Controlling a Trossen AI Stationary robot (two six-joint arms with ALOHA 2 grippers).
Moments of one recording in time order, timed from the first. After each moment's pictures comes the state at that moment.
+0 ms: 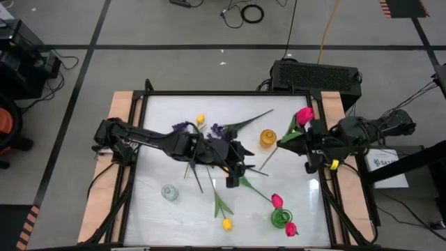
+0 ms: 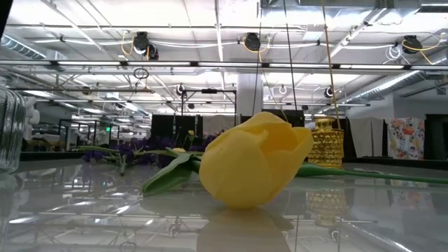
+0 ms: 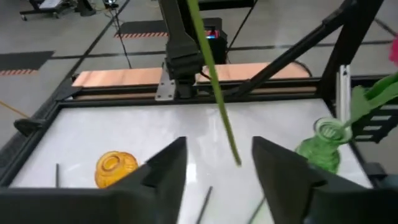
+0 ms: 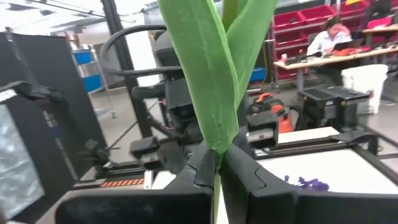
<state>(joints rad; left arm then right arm) -0.22 1.78 1.68 -0.31 -0.22 -0.04 0.34 0.75 0.88 -0.07 0.24 0.24</state>
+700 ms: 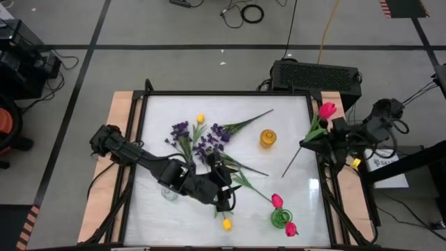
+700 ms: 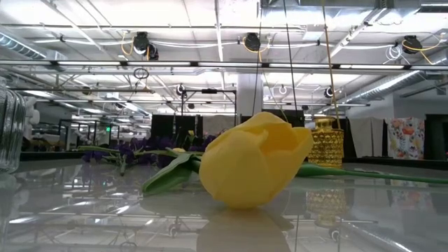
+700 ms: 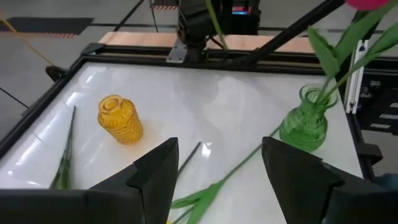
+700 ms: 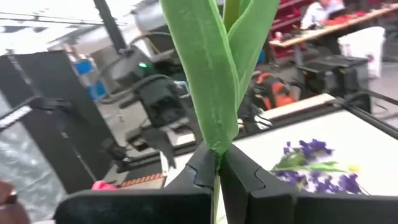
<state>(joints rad) -0.46 1.79 1.68 -0.50 -0.59 -0.31 0.69 0.54 0.88 -0.36 0.63 0.43</state>
